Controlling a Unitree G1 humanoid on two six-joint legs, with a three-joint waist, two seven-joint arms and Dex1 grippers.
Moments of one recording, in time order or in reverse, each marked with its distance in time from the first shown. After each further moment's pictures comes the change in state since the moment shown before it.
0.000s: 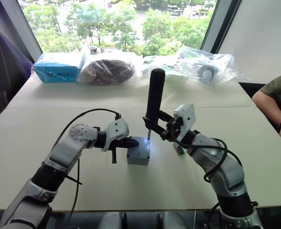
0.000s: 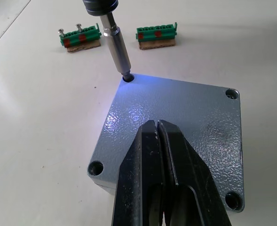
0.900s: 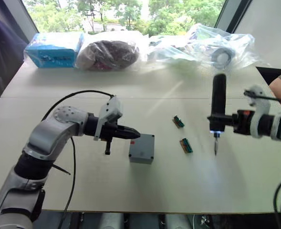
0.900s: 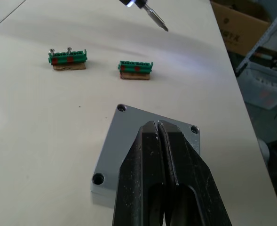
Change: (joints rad) left arm -0.146 0.093 0.125 -0.233 -0.287 0.339 -0.111; right arm -0.152 -0.658 -0.557 0.419 1.064 1.017 -0.544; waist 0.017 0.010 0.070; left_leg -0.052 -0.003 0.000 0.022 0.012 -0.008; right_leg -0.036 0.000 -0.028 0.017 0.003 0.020
